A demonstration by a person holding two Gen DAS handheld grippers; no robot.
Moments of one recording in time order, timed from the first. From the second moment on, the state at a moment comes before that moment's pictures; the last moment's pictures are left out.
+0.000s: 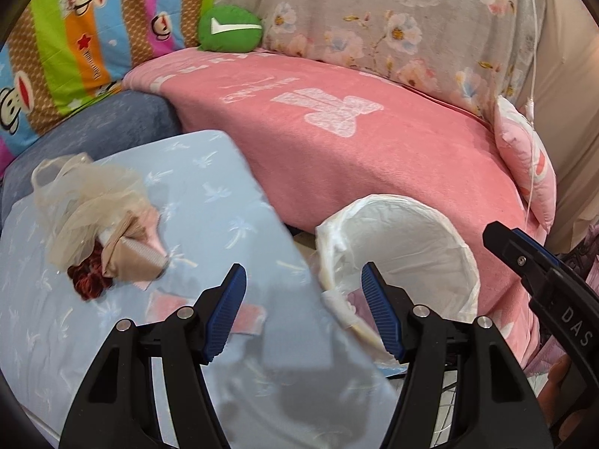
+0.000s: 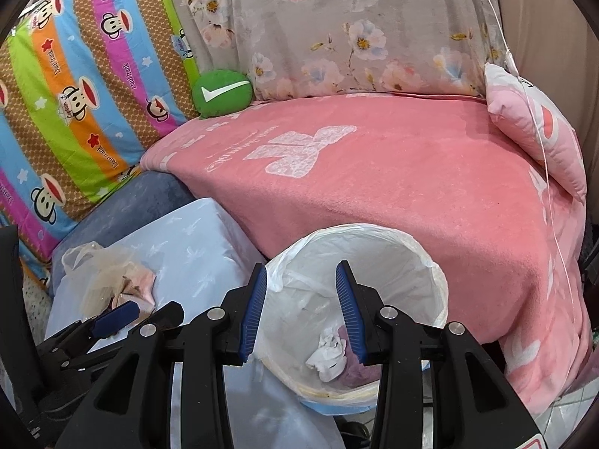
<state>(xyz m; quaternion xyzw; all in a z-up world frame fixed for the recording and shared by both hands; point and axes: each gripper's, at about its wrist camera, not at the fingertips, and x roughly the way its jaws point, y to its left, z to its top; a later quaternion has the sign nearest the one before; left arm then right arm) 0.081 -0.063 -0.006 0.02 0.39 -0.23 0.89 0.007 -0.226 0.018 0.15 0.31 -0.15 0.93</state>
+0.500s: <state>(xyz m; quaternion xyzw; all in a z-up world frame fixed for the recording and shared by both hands) 0.094 0.024 -0.028 -0.01 0.41 -0.14 0.90 0.038 -0.134 -0.010 0.11 0.36 -0.07 0.92</state>
